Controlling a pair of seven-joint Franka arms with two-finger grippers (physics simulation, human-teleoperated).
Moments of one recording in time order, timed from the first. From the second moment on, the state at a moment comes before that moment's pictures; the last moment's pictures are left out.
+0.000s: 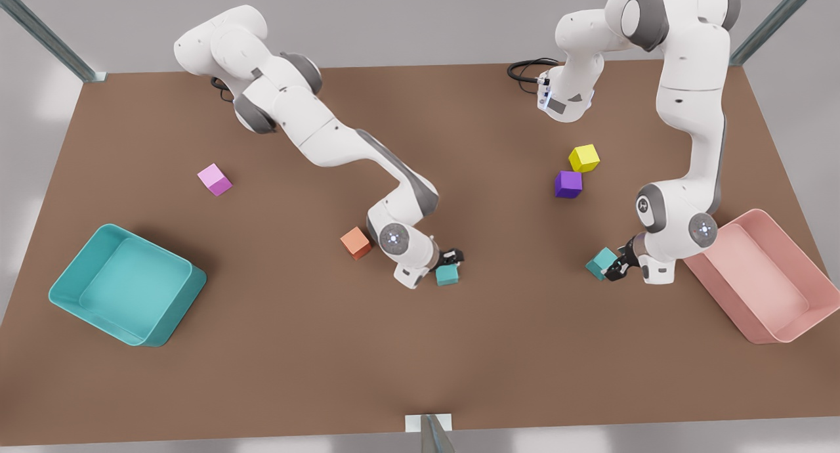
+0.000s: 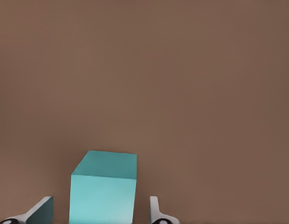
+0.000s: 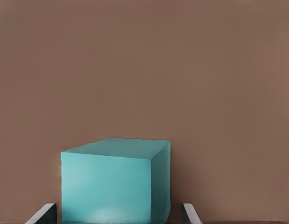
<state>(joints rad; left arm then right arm) 0.06 0.47 0.00 -1.97 -0.18 2.34 -0.61 0.65 1.09 0.12 -1.02 0.30 2.29 0.39</state>
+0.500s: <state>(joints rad) 0.05 0.55 0.00 -1.97 -0.18 2.35 -0.63 0.12 0.64 0.02 -1.03 0.12 1.61 0.34</state>
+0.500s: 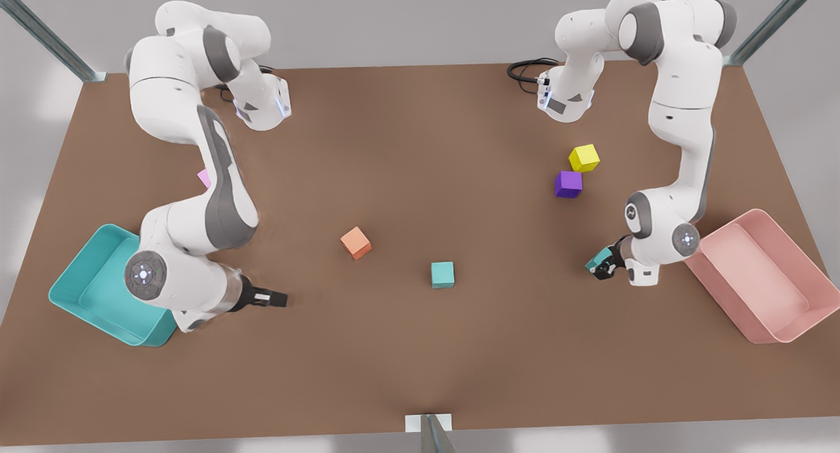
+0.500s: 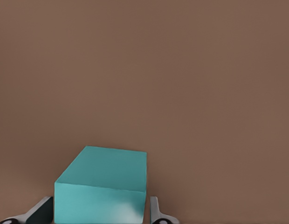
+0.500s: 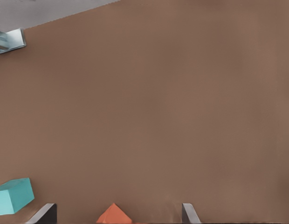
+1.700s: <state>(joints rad) -0.57 0.78 -0.05 -1.34 -0.15 2.15 -0.88 0.08 0.21 -0.02 -1.22 0.00 1.35 -0.05</state>
